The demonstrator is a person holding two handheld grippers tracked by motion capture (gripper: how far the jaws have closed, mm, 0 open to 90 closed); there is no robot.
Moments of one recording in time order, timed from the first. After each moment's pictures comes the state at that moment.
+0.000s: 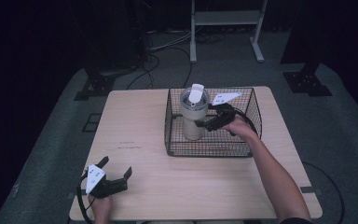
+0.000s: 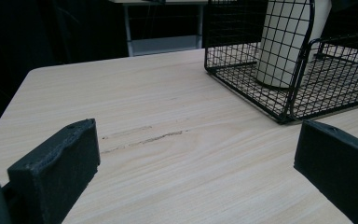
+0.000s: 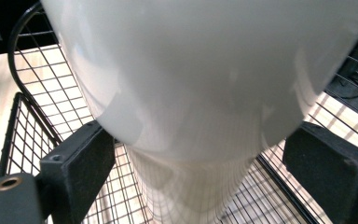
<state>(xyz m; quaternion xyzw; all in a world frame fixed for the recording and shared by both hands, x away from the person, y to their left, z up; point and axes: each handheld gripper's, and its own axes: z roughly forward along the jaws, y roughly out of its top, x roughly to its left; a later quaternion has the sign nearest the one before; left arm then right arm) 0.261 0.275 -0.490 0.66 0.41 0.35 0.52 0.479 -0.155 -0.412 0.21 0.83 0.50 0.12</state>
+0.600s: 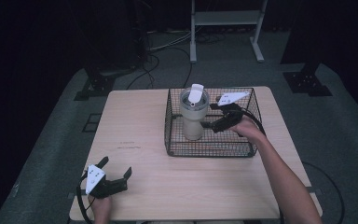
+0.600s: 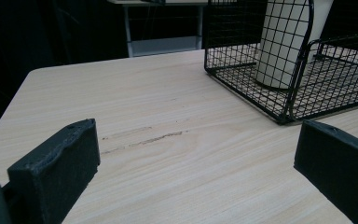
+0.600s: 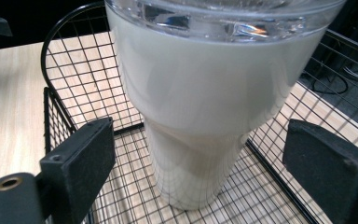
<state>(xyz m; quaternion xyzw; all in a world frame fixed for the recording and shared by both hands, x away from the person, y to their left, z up) 0.261 0.275 -0.490 0.66 0.41 0.35 0.52 0.457 -0.169 -0.389 0.21 0.84 0.49 0.14</state>
